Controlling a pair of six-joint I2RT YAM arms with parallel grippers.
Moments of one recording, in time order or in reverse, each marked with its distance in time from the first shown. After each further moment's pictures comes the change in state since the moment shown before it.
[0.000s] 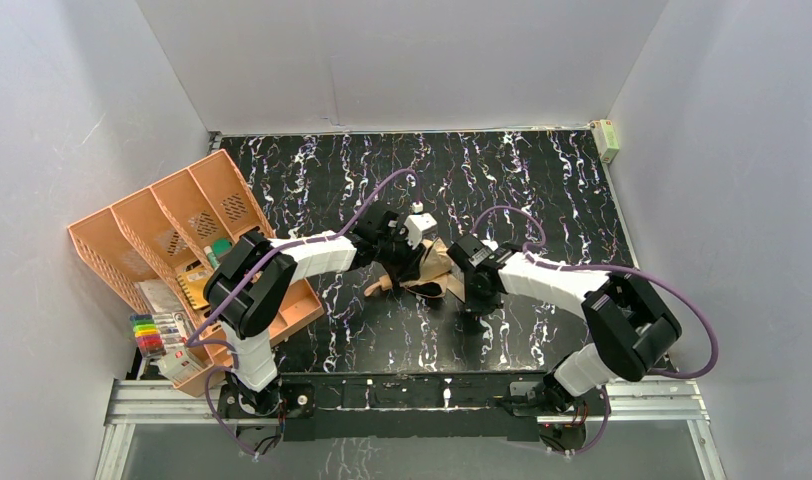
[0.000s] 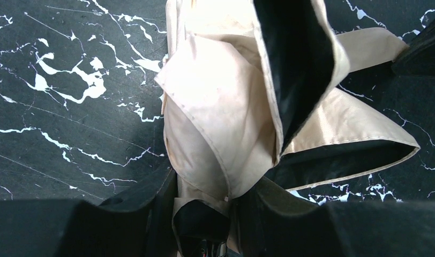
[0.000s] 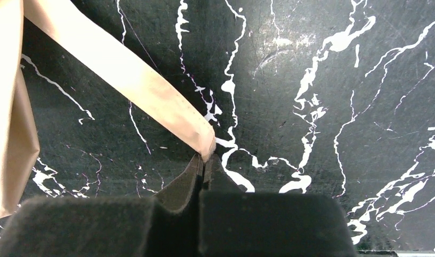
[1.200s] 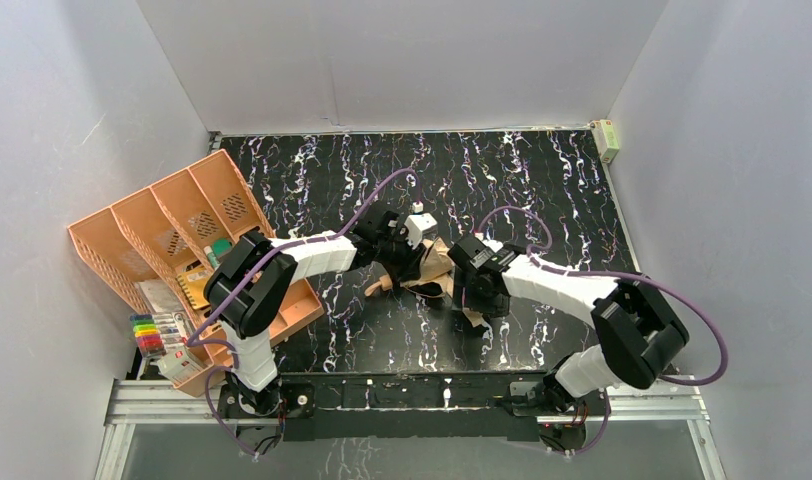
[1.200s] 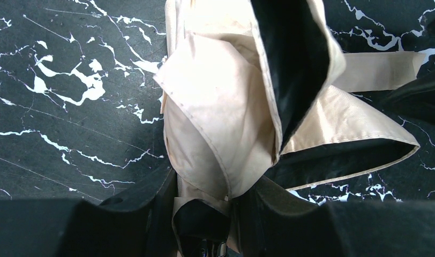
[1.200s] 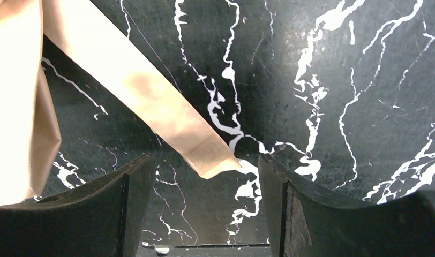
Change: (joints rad) left arm 0.000 0.003 0.000 0.004 0.005 -0.006; right arm 0.021 -0.073 -0.010 -0.035 0.013 0.121
